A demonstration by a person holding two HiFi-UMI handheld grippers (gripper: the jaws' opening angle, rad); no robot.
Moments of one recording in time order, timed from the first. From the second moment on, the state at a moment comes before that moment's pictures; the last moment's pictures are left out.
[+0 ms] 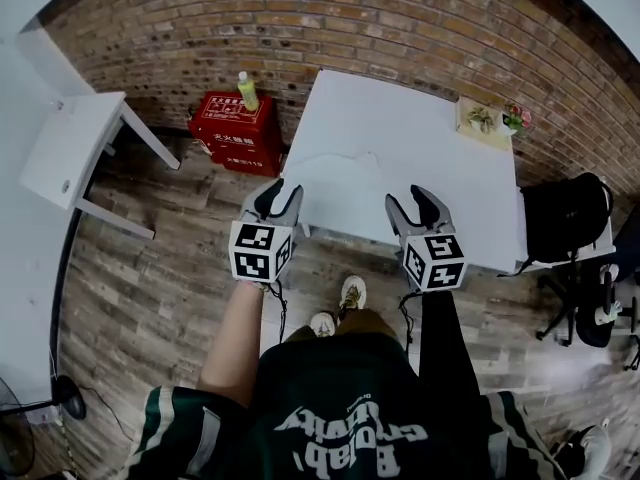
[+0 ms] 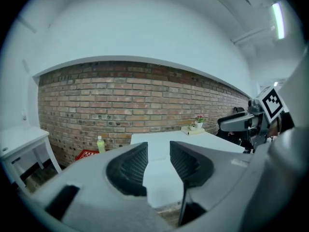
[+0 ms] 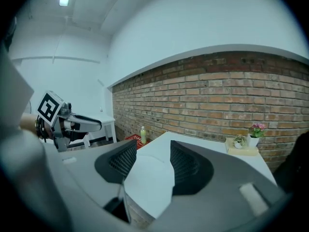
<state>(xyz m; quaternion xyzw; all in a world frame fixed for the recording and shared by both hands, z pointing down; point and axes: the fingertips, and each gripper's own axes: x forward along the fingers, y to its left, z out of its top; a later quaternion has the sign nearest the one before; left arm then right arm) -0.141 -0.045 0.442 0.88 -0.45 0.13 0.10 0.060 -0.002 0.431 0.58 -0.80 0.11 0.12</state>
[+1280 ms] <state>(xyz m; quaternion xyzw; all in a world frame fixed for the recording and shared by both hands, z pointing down) -0.051 0.054 0.327 0.86 -0.50 0.07 -0.05 0.106 0.068 0.335 0.55 -0.83 -0.05 0.05</state>
